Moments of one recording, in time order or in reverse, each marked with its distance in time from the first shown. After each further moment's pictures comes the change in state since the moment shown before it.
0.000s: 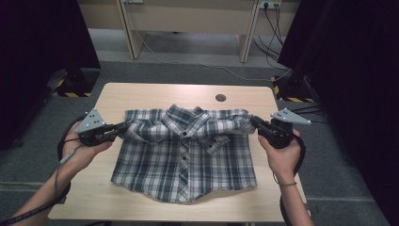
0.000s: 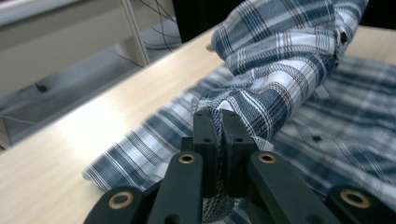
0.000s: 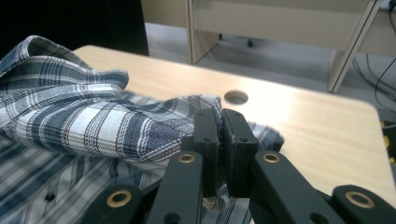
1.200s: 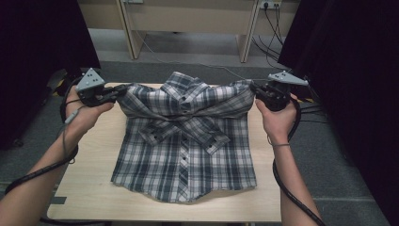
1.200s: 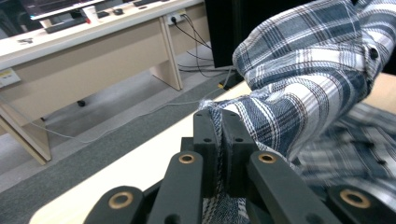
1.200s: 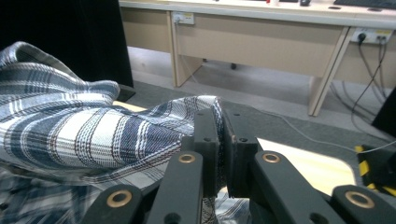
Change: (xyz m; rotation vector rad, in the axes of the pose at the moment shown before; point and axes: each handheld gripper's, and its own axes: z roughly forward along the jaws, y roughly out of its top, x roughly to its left) left arm 0.059 0.075 0.016 -0.093 0.125 -0.041; right arm -0.019 0.089 0.038 -0.081 -0.059 0.005
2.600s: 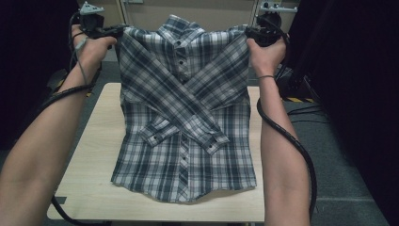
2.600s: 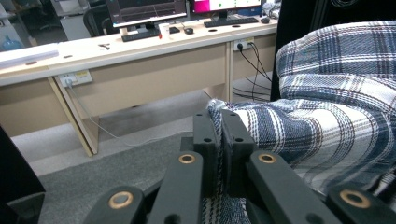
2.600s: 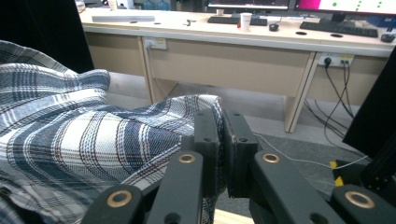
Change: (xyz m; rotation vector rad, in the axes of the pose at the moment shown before) left arm 0.090 0.121 0.065 -0.030 0.253 -0.166; right arm -0.007 0.146 0.073 -0.017 -0.120 0.033
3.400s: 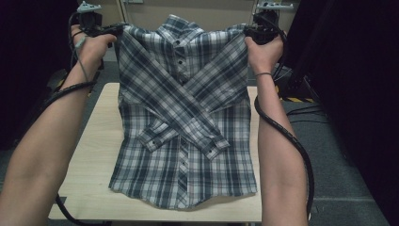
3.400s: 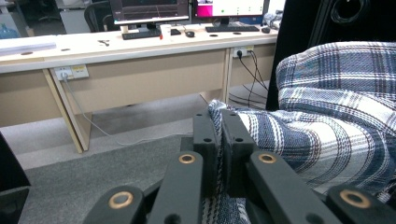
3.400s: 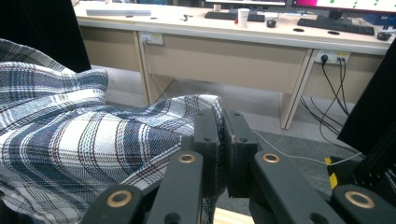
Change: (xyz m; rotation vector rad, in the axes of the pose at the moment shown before) left arm 0.008 0.007 0.004 -0.041 -0.002 -0.085; right arm 0.005 0.009 0.005 0.014 -0.022 -0.013
